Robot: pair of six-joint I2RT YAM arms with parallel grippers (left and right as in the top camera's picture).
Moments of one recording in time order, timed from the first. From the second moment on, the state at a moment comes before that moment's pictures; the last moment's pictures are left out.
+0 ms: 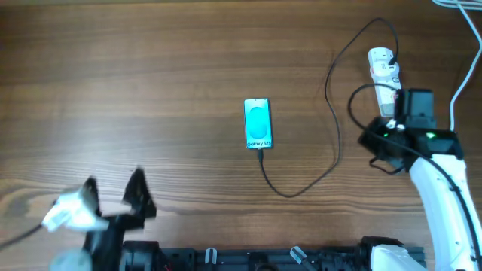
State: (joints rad) left arm -0.05 0.10 0.74 -0.83 -0.07 -0.38; right arm -0.10 1.24 0.92 -0.88 -0.02 0.58
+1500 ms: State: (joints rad) left arm -0.05 0.11 0.39 -0.59 -0.07 -0.41; right arm -0.23 2.03 1.34 -0.28 0.19 0.54
